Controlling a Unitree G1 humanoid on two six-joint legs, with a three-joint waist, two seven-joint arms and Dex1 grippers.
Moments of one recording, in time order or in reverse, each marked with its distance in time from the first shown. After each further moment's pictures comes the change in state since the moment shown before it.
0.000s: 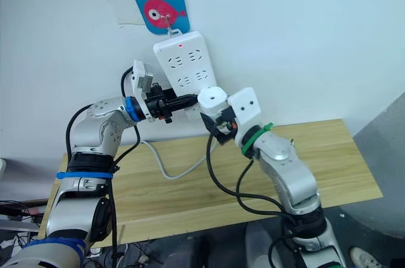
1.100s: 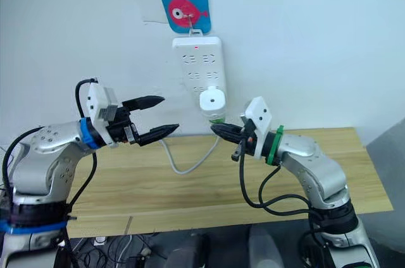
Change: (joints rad) left arm 0.461 0.217 0.108 -0.693 -0.133 0.114 0.168; right arm -0.010 -0.212 -0.022 0.107 0.255 -0.099 0.384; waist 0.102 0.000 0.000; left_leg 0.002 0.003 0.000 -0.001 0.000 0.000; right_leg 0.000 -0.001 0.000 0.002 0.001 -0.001
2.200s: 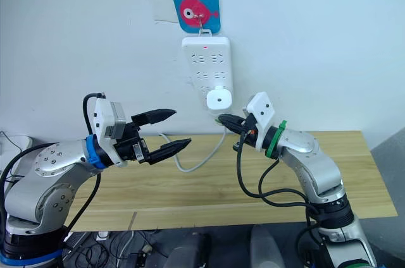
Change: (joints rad) left arm 0.109 -0.008 -0.022 -0.213 -0.103 0.103 0.146; right arm -0.014 0.006 -0.017 0.076 -0.095 -0.083 -0.055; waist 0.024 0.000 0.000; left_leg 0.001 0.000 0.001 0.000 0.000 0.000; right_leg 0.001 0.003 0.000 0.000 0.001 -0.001
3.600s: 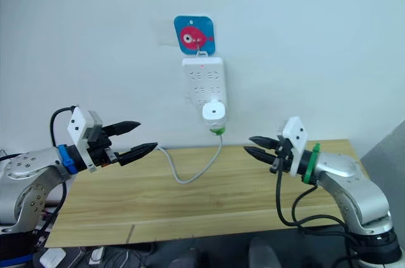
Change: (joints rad) left arm 0.119 0.176 0.104 0.298 0.068 -0.040 -0.040; right arm 0.321 -0.257 -0.203 -0.156 0.136 -0.001 0.156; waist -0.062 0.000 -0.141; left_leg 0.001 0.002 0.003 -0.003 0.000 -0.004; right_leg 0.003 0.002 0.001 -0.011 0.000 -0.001
